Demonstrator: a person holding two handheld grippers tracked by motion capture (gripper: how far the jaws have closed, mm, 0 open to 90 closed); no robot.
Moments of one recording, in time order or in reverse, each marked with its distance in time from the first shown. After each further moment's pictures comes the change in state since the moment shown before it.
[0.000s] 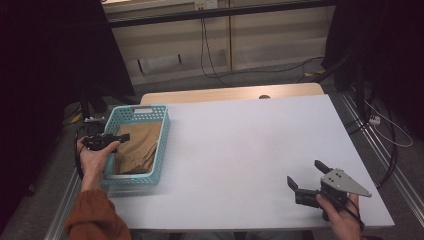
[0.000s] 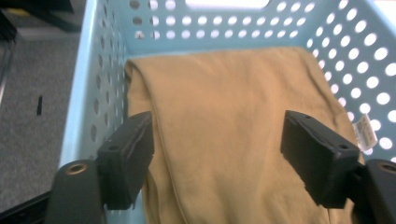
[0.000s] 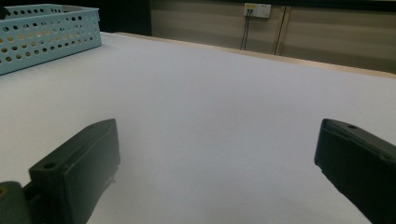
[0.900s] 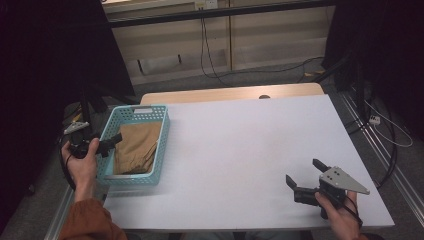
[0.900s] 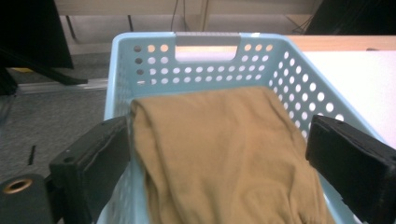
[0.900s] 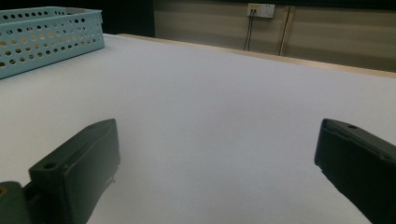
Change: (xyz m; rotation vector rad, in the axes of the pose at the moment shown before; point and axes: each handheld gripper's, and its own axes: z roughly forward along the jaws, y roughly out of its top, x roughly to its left) left arm 0.000 -0.017 -0.046 -0.203 -0.033 0.028; right arm -0.001 0.001 0.005 0.000 0.016 0.006
